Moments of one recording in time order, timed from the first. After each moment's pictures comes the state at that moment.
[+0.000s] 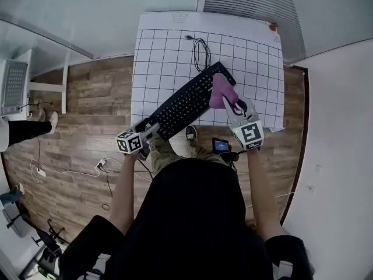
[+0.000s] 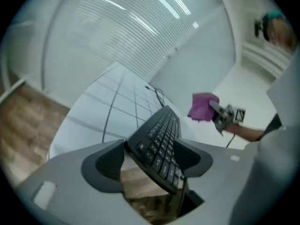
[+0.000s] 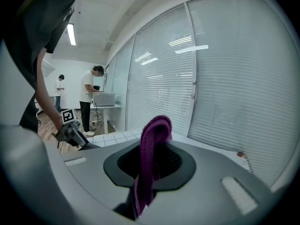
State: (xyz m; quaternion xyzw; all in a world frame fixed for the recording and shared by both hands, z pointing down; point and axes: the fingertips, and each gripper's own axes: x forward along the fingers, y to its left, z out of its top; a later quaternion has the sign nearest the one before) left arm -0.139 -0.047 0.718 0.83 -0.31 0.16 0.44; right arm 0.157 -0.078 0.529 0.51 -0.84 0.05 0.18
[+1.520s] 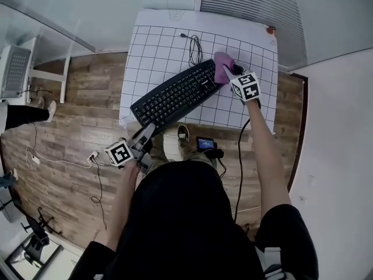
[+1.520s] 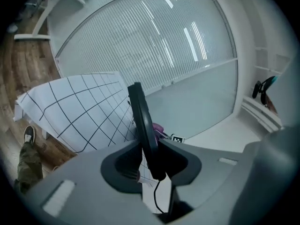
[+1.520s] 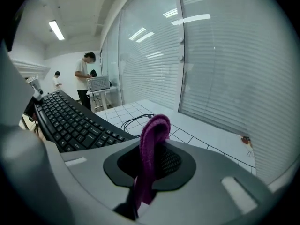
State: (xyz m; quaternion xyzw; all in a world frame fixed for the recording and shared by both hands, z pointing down) left arm -0.056 -0.002 0.566 0.75 -0.32 -0.07 0.58; right arm 0.266 -0.190 0.624 0.47 -0.82 0.14 0.29
